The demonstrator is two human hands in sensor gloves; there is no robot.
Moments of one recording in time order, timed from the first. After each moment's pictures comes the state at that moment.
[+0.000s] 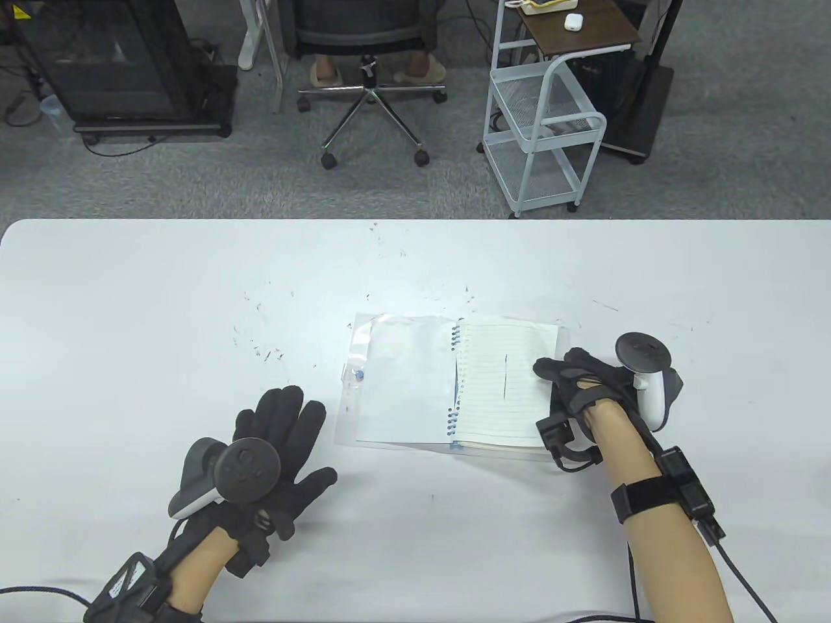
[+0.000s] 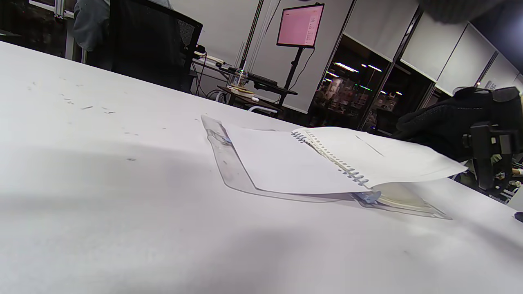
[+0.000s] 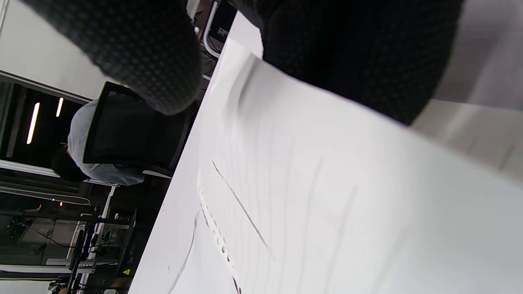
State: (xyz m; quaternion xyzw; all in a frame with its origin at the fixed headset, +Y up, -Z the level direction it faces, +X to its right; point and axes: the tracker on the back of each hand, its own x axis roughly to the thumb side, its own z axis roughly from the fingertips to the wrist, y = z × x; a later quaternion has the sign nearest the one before) left_hand -0.238 -0.691 -0.229 -0.06 -0.23 0.17 0.96; right_hand 0.233 -0.729 -0.344 -0.19 0.12 0.82 0.53
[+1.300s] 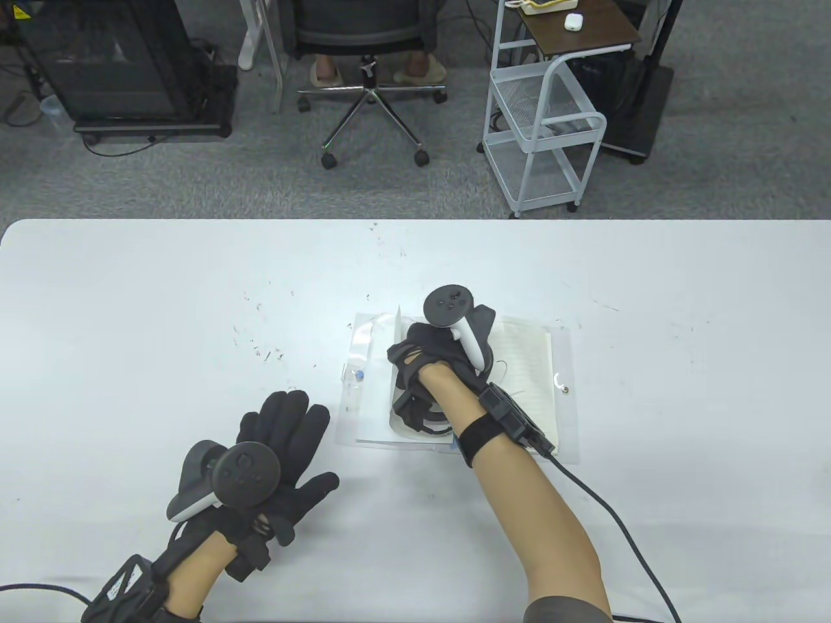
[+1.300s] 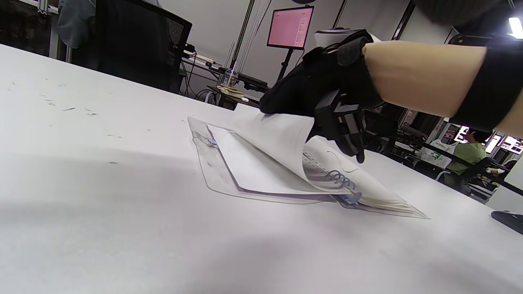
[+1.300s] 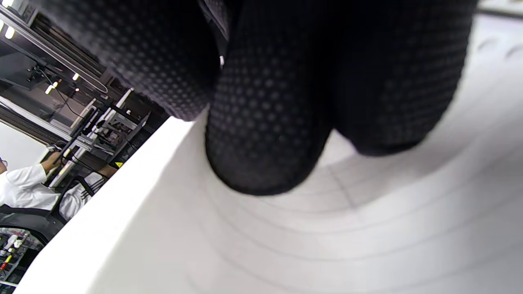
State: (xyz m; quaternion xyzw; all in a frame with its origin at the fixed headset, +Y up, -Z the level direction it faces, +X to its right) left_hand -0.236 -0.690 -0.224 -0.06 -0.25 0.17 0.95; right_hand 0.020 -0.735 -0.417 -0.07 0.17 0.91 0.37
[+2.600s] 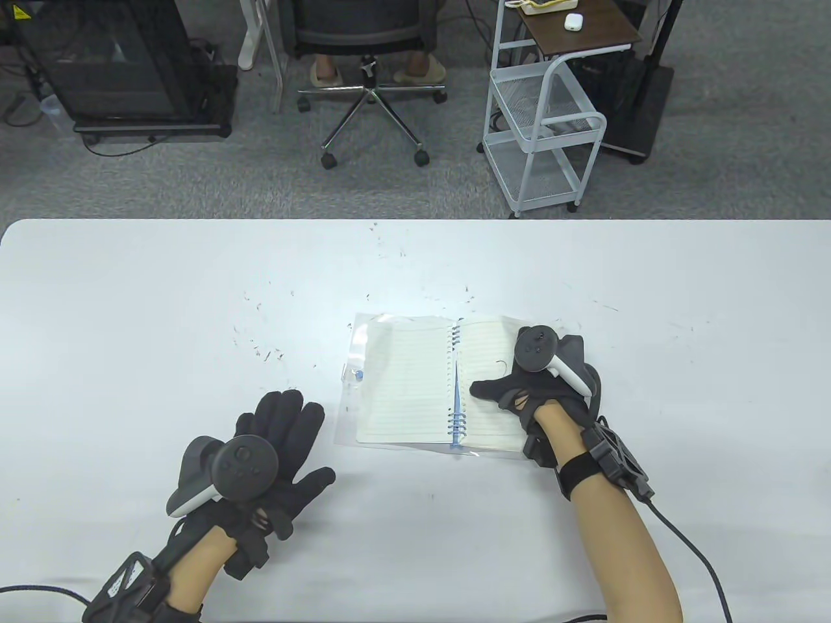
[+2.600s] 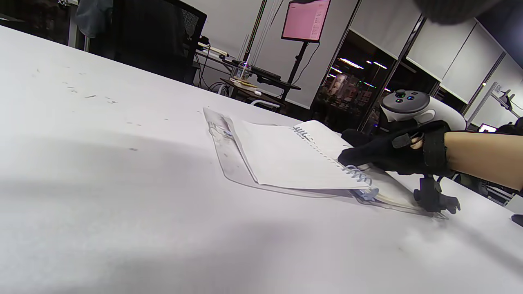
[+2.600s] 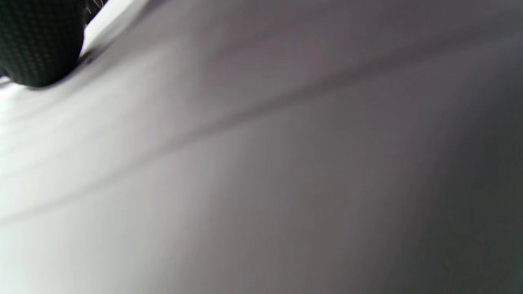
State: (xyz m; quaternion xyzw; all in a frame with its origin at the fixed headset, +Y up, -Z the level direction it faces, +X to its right) left_hand -0.240 -0.689 -0.229 -0.08 -0.22 0.18 0.96; right_hand 0.166 -0.784 -0.390 0.00 0.19 0.97 0.17
